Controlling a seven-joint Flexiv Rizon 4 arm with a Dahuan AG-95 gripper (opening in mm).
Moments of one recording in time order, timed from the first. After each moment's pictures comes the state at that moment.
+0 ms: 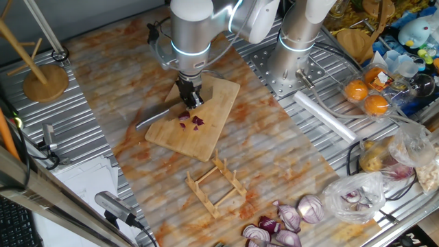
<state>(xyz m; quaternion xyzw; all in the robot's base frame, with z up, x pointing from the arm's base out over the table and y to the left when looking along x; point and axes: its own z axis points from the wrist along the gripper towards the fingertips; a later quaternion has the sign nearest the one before) 0.440 0.021 0.059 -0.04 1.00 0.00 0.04</state>
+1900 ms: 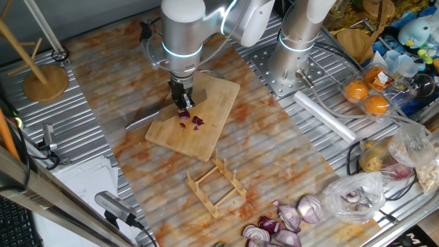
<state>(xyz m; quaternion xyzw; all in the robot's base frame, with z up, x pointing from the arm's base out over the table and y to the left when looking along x) 0.471 0.023 0.067 0.00 1.00 0.00 0.04</state>
